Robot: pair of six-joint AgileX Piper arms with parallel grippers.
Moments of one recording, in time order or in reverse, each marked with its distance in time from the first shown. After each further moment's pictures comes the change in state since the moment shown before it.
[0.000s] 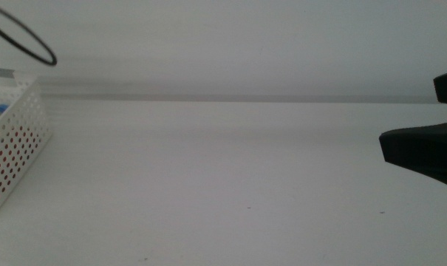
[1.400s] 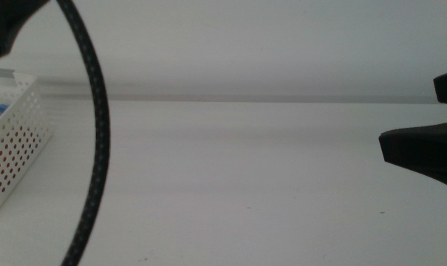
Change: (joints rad) left arm -0.729 -0.976 0.686 0.123 -0.642 -0.588; right arm 0.000 0.000 0.000 0.000 0.000 0.000
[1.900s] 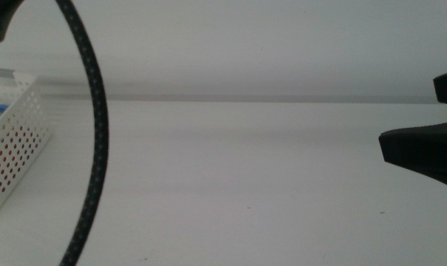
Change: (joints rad) left arm 0.000 0.000 0.000 0.057 -0.049 -0.002; right arm 0.000 0.000 0.000 0.000 0.000 0.000
